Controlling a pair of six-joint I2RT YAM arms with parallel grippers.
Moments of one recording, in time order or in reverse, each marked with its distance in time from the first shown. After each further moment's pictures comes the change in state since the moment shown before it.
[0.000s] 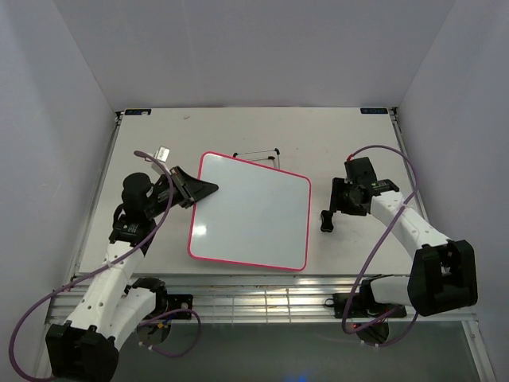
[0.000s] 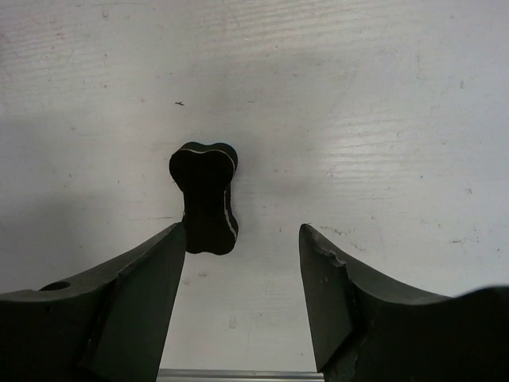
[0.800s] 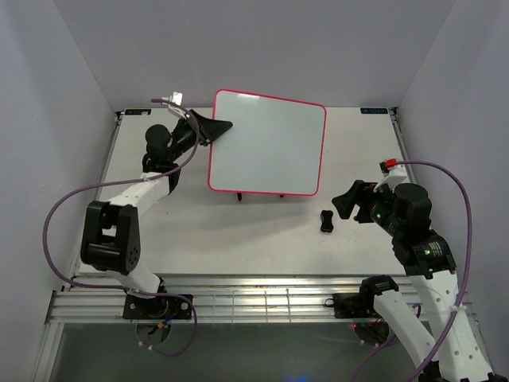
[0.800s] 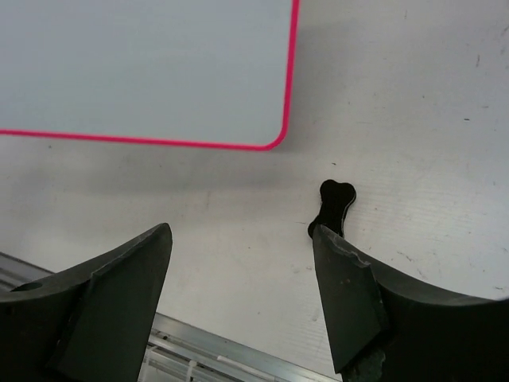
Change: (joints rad) left arm 0.000 0.723 0.347 0.783 0.003 -0.072; right arm -0.012 -0.694 -0.004 -0.050 -0.246 0.022
